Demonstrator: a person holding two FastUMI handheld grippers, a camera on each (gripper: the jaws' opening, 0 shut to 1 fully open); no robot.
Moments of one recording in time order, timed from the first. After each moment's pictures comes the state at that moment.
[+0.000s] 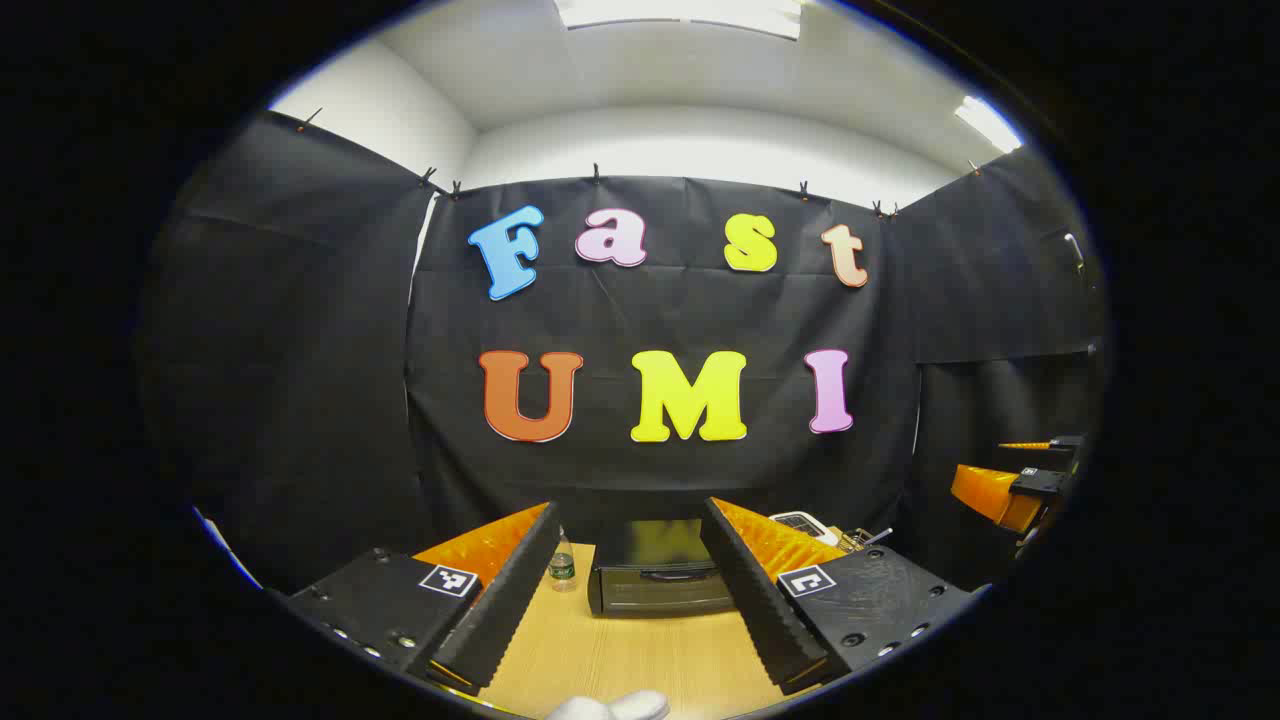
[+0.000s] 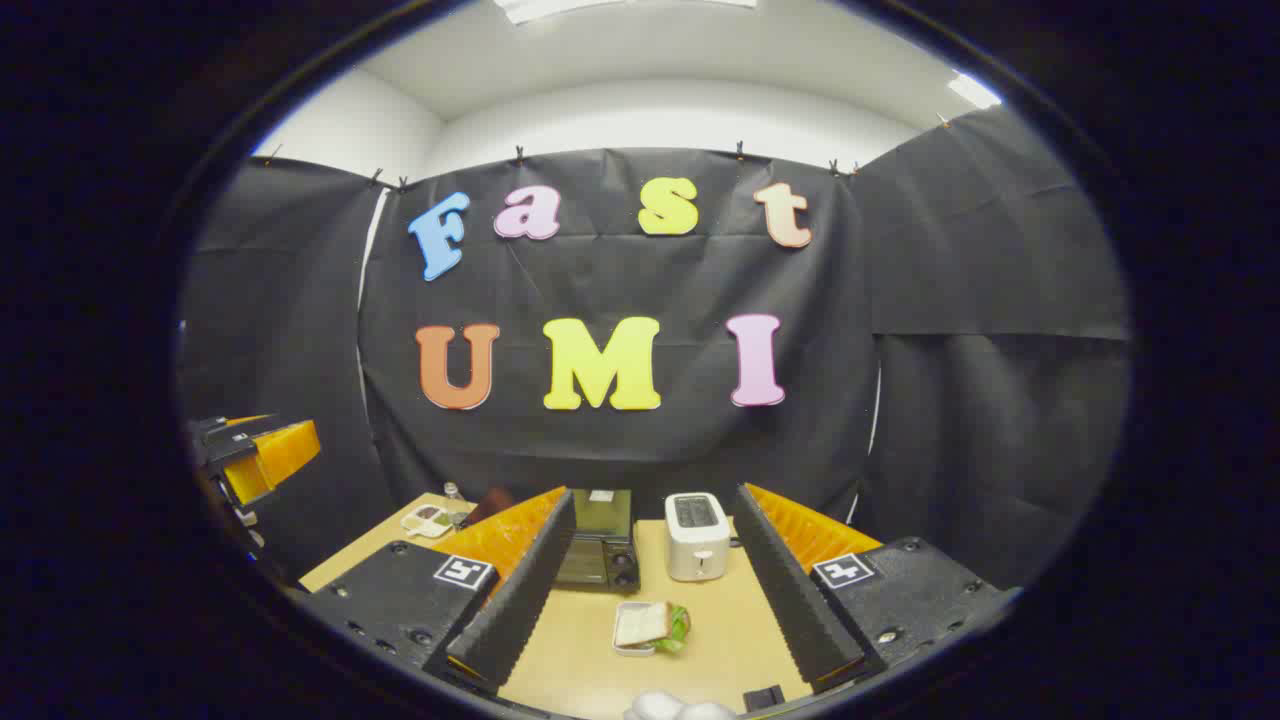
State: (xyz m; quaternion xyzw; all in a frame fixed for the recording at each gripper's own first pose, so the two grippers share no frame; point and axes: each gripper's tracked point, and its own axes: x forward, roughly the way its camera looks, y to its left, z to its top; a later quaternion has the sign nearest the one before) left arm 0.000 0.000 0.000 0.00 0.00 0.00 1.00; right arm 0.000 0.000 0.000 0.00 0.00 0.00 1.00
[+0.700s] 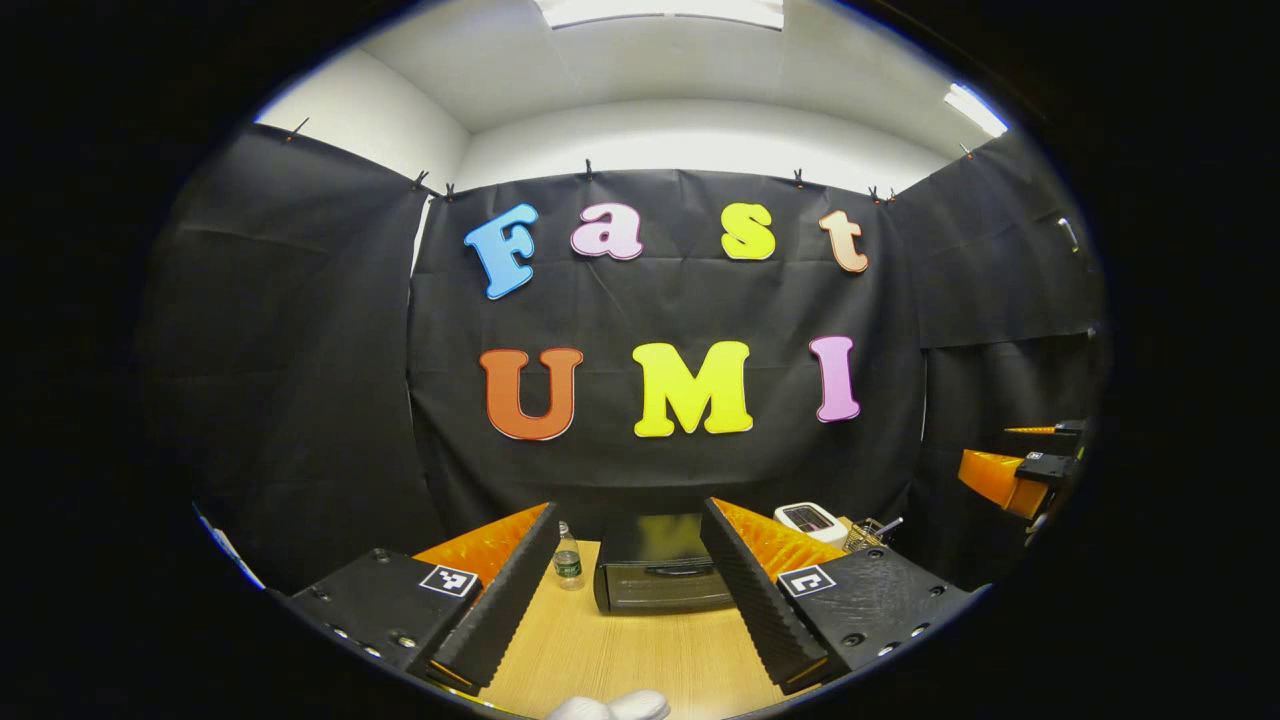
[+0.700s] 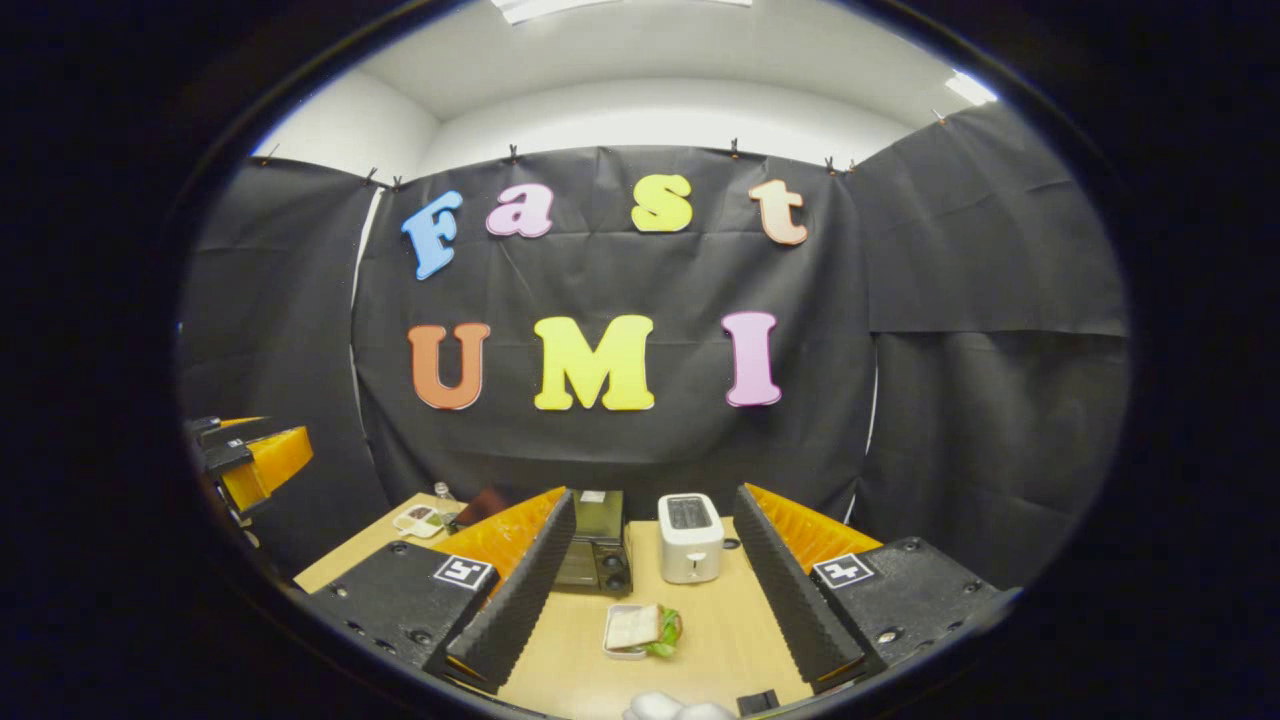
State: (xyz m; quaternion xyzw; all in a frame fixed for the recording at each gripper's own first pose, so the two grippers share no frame) left arm 0.010 -0.009 -0.009 0.02 0.01 0.01 1.00; right arm 0.016 -0.014 -0.005 0.00 0.00 0.00 1.00
